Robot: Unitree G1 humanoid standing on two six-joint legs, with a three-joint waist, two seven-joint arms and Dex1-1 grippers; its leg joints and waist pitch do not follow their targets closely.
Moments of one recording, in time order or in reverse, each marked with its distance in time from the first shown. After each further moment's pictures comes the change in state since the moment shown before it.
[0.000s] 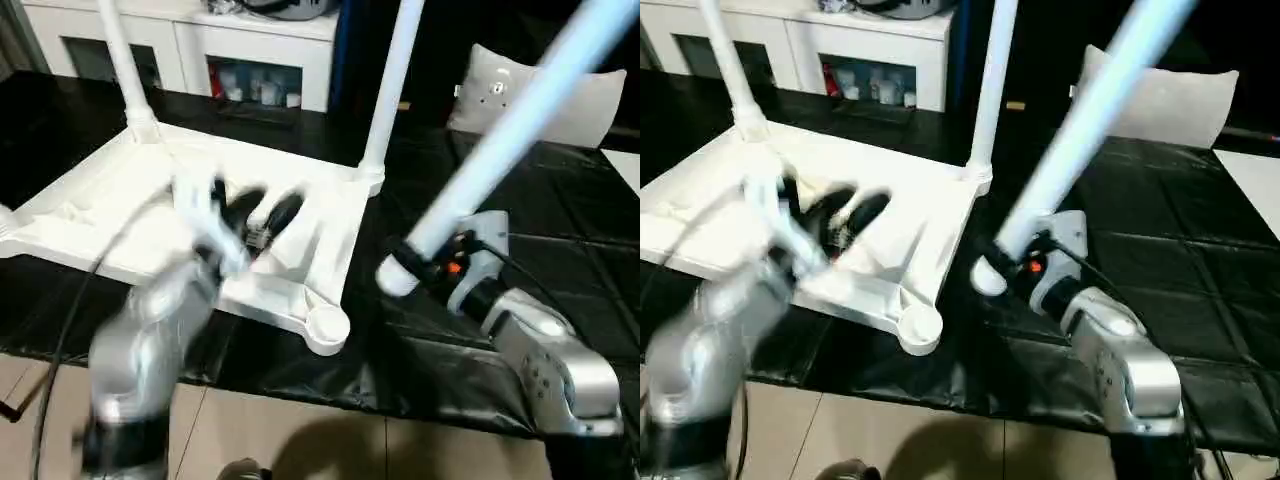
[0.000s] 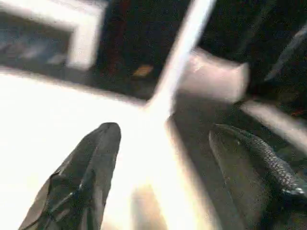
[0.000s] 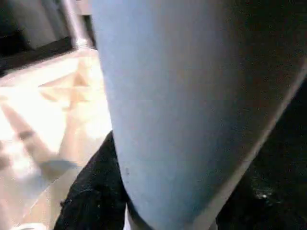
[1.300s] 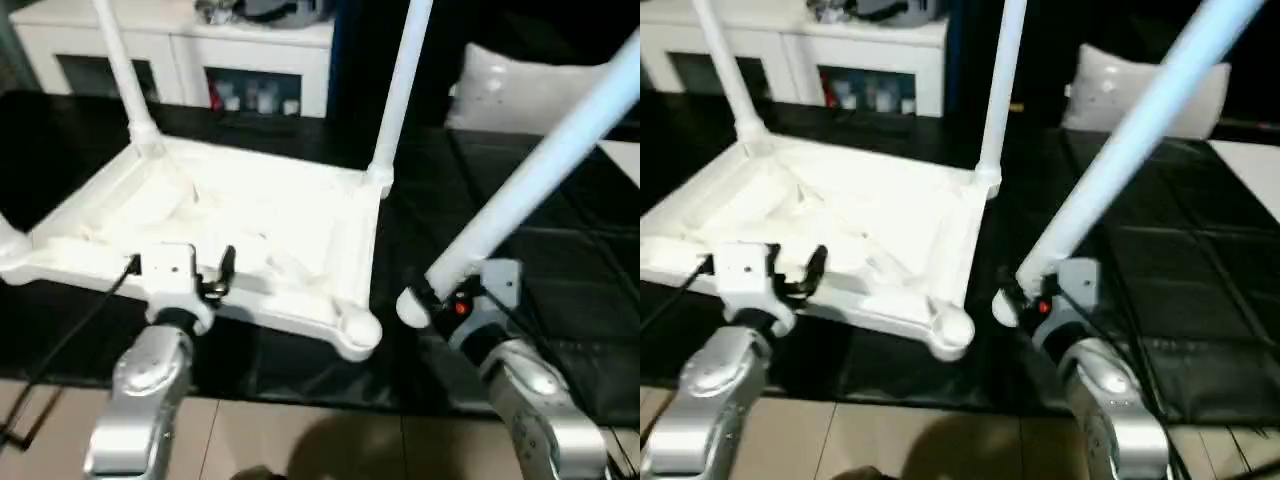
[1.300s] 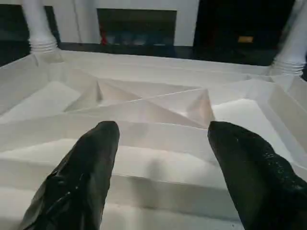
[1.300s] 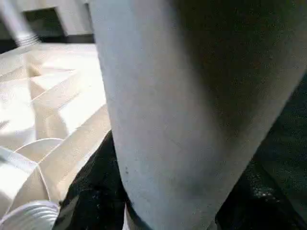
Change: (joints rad) left arm 0.152 -0.007 -0.006 0.054 0.265 -0.229 0.171; right arm 0.171 0.086 -0.027 -0.024 -0.007 -0.069 -0.104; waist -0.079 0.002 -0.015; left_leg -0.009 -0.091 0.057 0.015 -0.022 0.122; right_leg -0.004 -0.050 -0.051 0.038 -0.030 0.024
